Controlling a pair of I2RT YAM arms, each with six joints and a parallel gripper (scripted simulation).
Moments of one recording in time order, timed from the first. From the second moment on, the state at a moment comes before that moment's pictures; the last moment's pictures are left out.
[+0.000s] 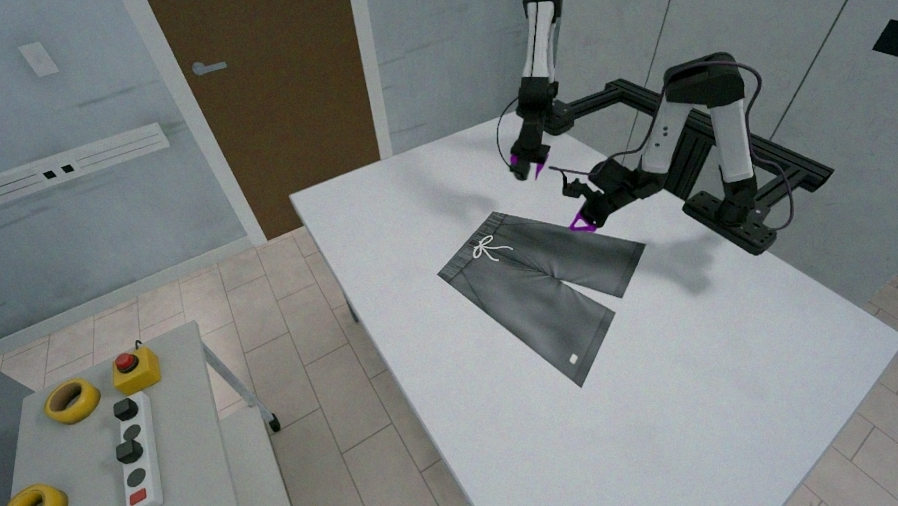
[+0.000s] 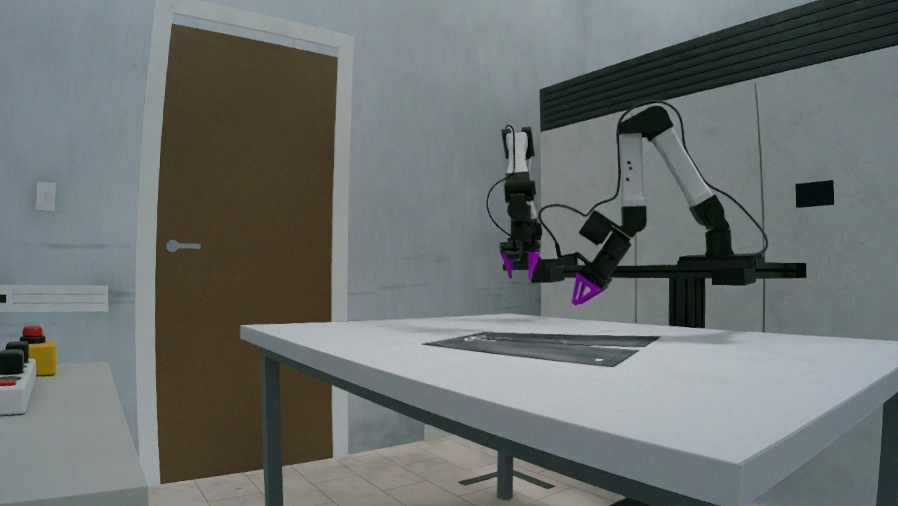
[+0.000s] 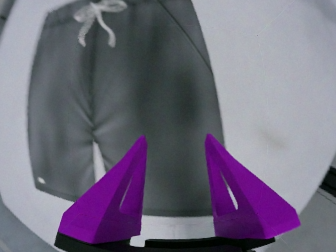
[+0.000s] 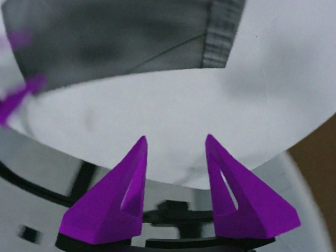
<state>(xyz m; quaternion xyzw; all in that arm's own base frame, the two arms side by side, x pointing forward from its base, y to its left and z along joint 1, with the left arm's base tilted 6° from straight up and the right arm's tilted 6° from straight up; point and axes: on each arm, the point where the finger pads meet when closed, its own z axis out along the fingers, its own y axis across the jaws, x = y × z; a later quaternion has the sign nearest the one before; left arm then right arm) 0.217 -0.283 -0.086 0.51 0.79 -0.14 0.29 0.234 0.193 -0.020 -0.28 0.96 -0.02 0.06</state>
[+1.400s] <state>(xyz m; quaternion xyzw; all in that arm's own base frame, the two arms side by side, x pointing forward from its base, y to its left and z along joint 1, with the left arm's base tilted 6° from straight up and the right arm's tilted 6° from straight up) 0.088 -0.214 -0.100 0.45 0.89 0.05 0.06 0.275 0.186 -0.084 0.45 0.89 0.05 0.06</state>
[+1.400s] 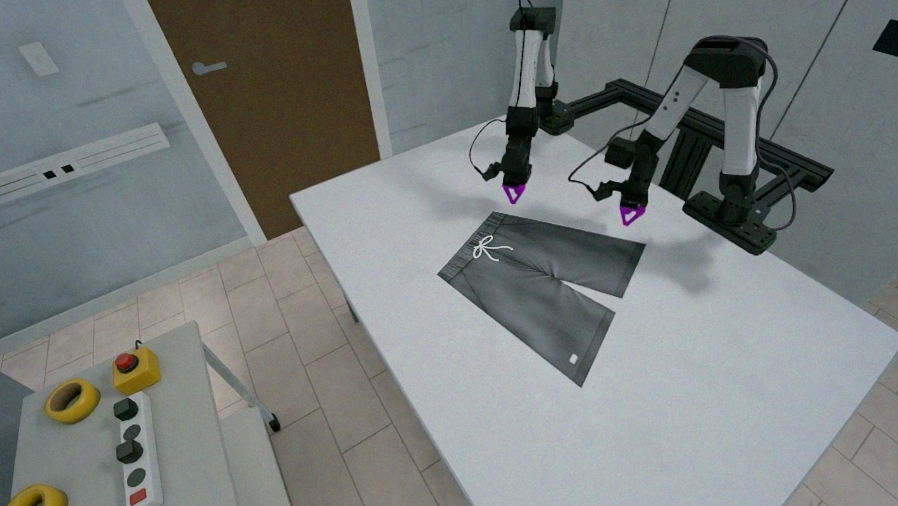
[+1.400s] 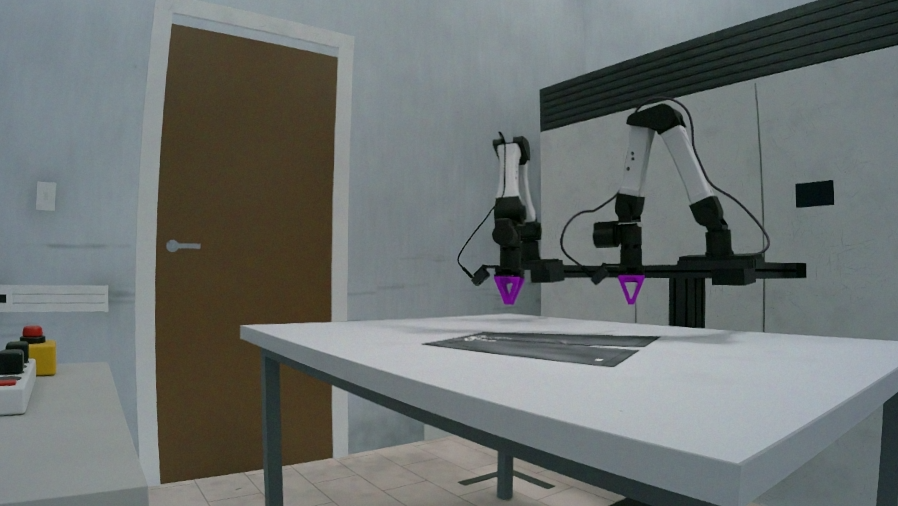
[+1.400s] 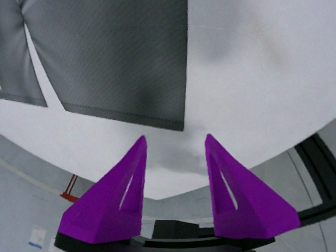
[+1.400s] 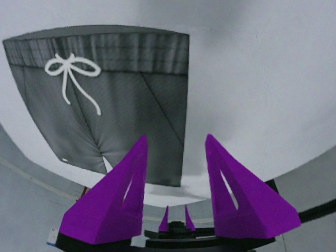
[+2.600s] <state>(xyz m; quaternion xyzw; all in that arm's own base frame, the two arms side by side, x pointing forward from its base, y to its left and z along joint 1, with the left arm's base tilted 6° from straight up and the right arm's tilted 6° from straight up) 0.094 -0.208 -0.166 0.45 0.89 0.06 0.06 0.277 0.183 -0.149 0.45 0.89 0.04 0.06</state>
